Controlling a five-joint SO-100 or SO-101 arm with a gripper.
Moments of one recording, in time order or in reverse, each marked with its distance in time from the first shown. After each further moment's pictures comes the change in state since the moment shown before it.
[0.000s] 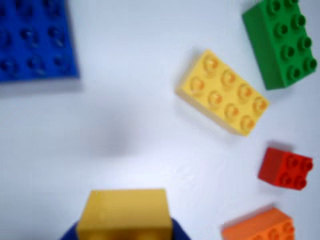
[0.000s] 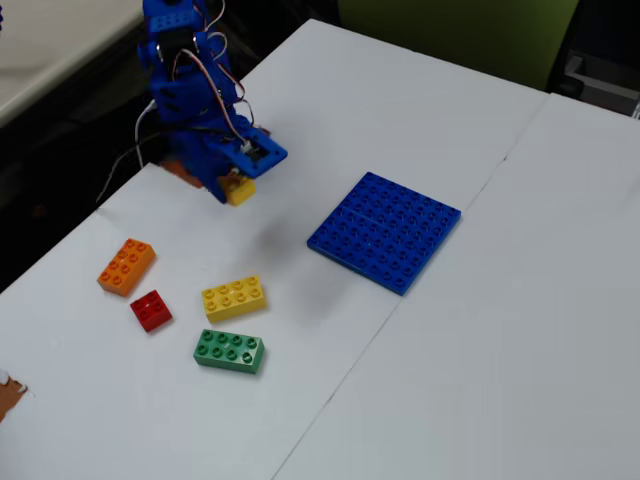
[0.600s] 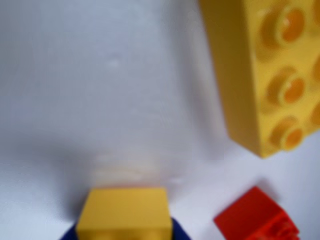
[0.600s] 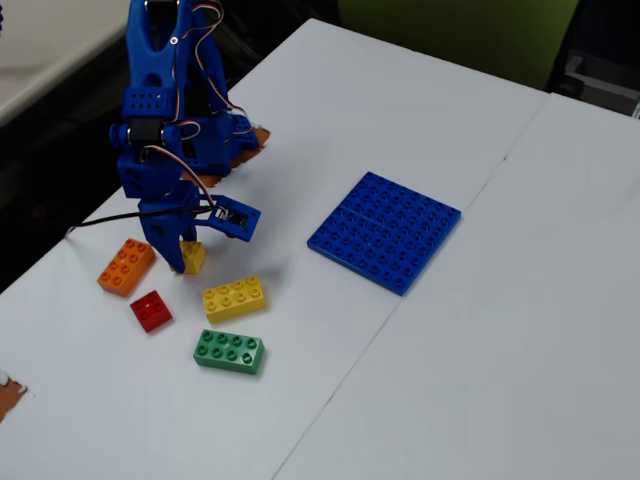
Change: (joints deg) arm 22.1 -35.2 3.8 -33.7 -57.2
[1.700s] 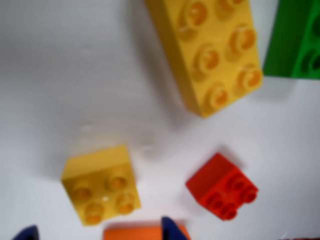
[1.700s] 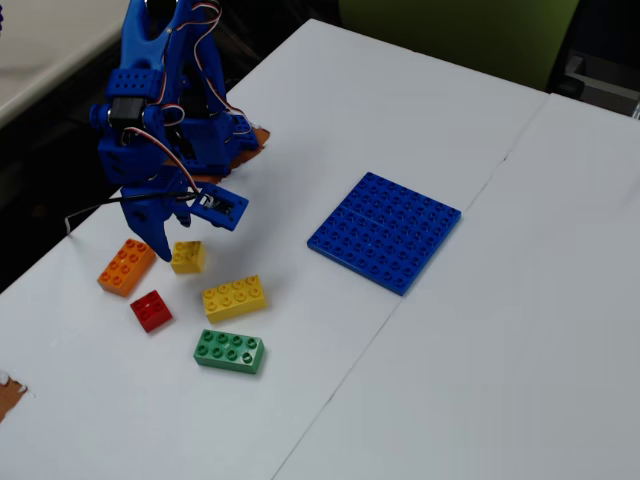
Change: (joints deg) arm 2.8 3.3 -10.5 12.2 0.6
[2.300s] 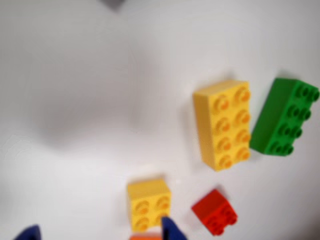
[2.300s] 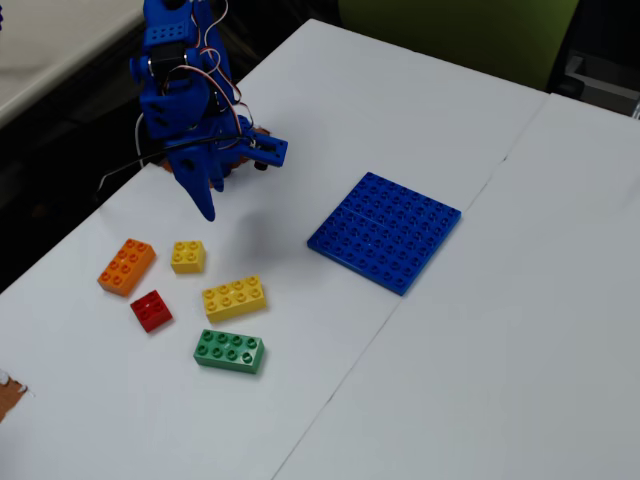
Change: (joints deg) arm -13.8 26.0 11.0 11.4 2.5
